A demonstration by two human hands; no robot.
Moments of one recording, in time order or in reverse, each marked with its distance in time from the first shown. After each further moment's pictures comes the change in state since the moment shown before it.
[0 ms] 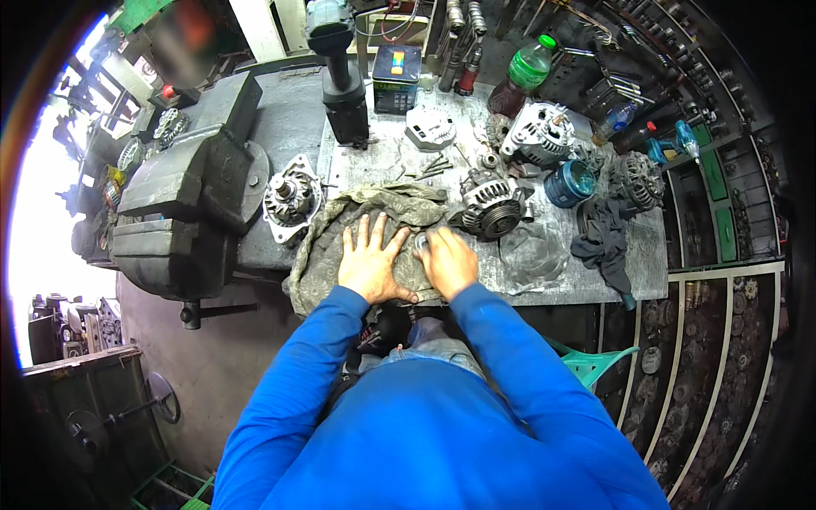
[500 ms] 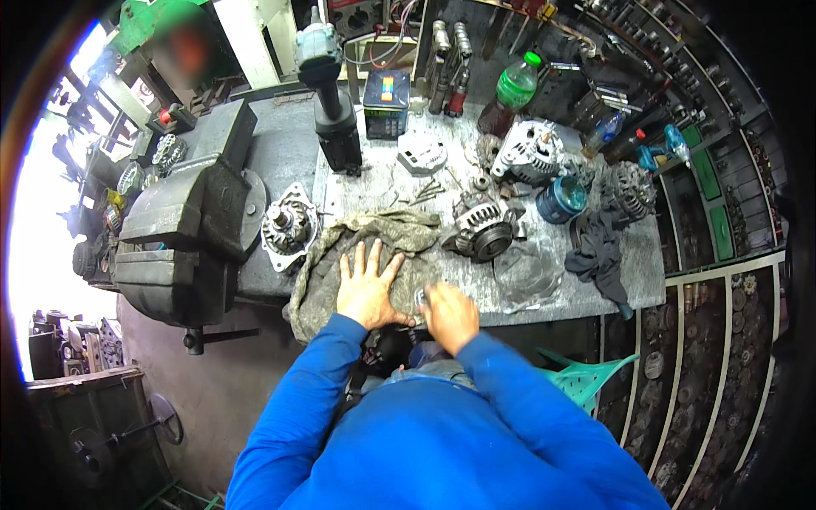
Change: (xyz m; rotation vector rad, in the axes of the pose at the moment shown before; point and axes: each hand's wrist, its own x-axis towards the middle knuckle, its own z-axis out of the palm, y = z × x) left_hand 0.000 0.001 0.001 0.031 -0.011 -0.010; right_hand -0.007 0.000 -0.003 -0.028 -0.069 -0.044
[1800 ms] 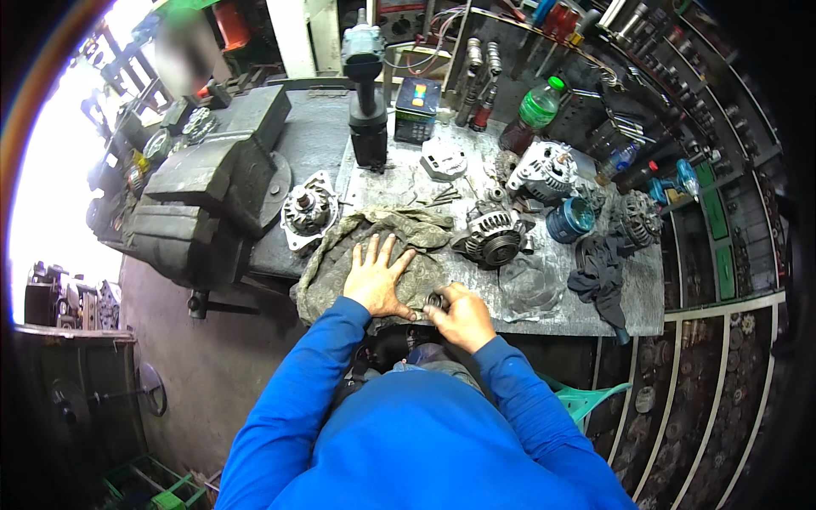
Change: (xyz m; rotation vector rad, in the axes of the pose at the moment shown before) left_hand -0.003 -0.003 0.003 -0.021 0.015 0.013; right_hand -0.025 0.020 -0.021 0.291 -0.116 -0.005
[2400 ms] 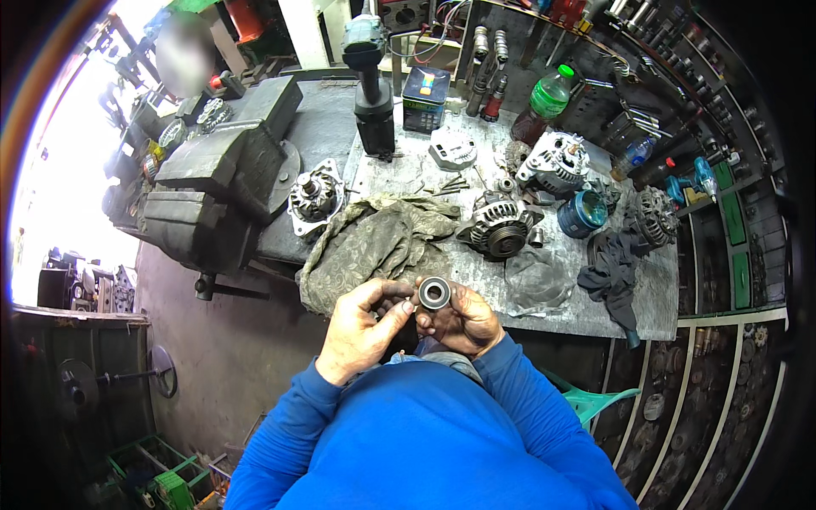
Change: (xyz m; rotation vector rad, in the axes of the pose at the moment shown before) left_hand -0.121 0.067 -0.089 -1.339 0.397 -0.090; right_hand 0.001 -0.032 -0.026 2.098 -0.633 0.074
